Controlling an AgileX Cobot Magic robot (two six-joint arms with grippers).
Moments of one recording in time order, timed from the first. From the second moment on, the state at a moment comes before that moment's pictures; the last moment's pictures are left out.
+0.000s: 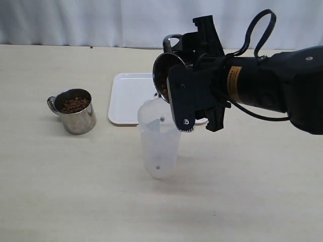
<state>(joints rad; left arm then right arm) 0.01 0.00 0.00 -0.06 0.08 0.13 0.80 1.44 -0.83 -1.74 0.10 0.31</state>
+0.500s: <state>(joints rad) 0.01 0.00 0.00 -0.06 0.08 0.13 0.80 1.48 -0.83 -1.74 0.10 0.18</state>
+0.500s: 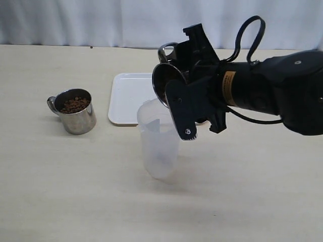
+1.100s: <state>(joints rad) 0.01 0.00 0.00 -0.06 0.08 0.13 0.80 1.48 -0.84 -1.74 0.11 0.13</state>
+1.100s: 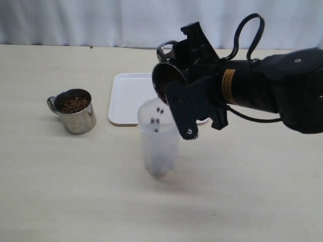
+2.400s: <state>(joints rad) 0.01 0.00 0.00 -0.06 0.08 0.14 0.80 1.47 -0.86 -1.74 0.10 0.01</state>
